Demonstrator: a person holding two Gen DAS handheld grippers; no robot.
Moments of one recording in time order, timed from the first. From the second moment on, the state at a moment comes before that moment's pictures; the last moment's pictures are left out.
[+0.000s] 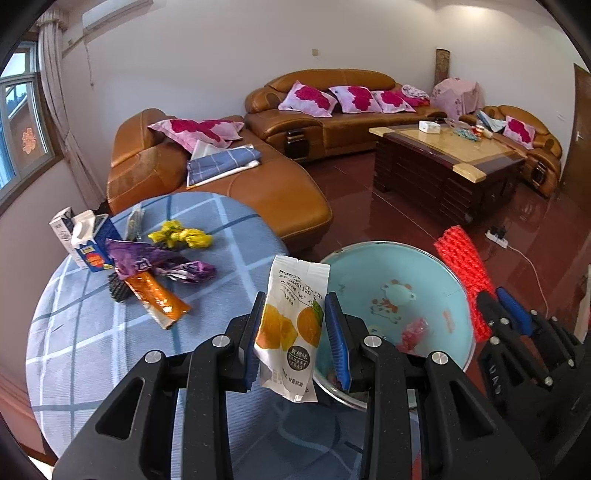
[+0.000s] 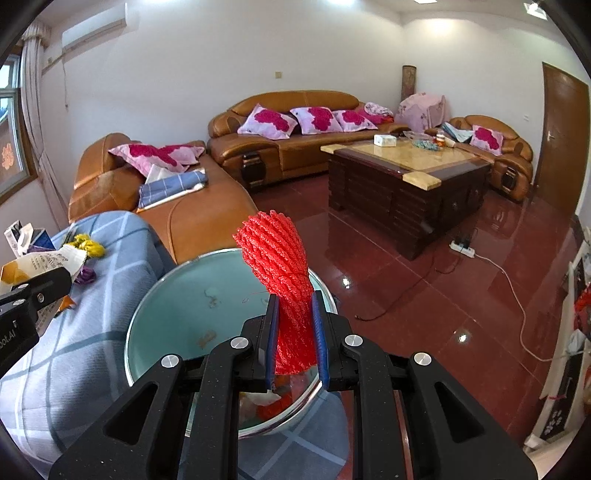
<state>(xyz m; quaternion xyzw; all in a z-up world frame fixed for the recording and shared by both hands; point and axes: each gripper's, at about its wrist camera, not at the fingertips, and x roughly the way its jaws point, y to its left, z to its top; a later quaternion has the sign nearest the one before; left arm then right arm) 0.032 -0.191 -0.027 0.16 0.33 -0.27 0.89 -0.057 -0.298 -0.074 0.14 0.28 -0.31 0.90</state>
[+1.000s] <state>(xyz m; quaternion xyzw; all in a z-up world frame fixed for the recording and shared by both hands) 0.031 -0.226 -0.048 0.18 0.34 -0.28 0.88 -0.062 -0.320 -0.090 0.18 0.28 -0.32 0.89</state>
